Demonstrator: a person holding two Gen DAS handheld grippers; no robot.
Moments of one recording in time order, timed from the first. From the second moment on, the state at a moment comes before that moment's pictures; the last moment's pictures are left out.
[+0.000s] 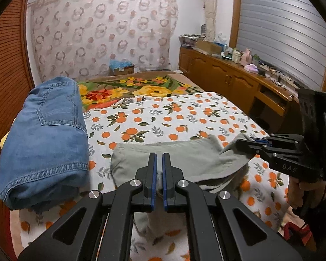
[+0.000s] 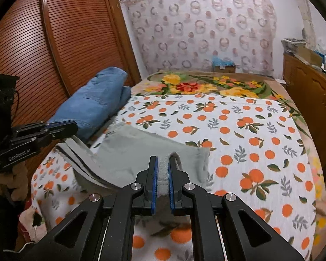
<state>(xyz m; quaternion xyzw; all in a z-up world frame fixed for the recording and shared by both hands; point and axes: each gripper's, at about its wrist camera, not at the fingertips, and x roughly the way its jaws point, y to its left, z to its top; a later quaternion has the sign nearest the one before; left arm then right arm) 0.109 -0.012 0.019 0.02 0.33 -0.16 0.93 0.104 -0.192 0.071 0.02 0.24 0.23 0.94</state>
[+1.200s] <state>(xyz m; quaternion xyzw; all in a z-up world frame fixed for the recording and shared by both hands) 0.094 0.011 -0.055 0.00 0.40 -0.14 0.90 0.104 -0.201 0.037 -0.03 0.29 0.22 0.93</state>
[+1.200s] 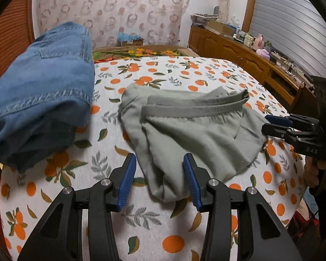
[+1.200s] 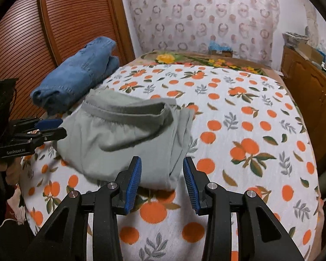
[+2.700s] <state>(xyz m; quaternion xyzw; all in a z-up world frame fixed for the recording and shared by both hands) 0.031 0.001 -0.035 0.01 0.38 -0.18 0.91 0.019 -0.225 0.042 -0.03 0.26 0.20 0.94</state>
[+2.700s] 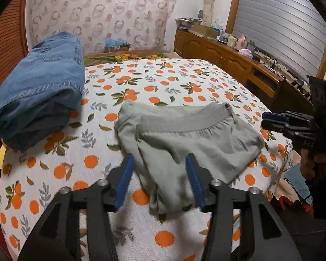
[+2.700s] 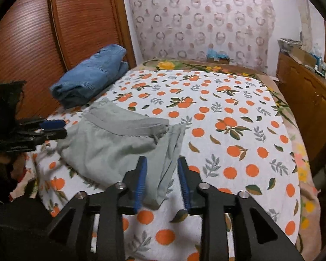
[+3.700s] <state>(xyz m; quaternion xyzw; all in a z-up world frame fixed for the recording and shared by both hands) 0.084 -0.010 -0.047 0.01 0.39 -0.18 0.90 0.088 -0.185 0.041 -0.05 0.27 0.22 0.94</state>
